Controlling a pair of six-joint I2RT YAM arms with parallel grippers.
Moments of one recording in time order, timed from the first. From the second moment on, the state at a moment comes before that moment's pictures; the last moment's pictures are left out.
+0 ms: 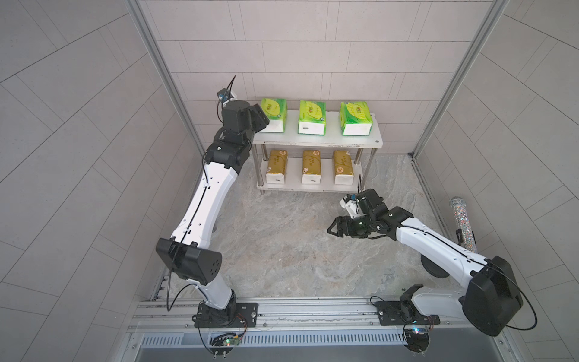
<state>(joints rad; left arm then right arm) -0.26 1.65 1.98 -0.53 -0.30 -0.55 0.49 1.28 0.95 -0.65 -0.41 0.50</state>
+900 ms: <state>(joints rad) -0.28 1.16 0.81 -0.58 -0.42 -0.27 0.21 1.13 0.78 -0.37 0.26 0.18</state>
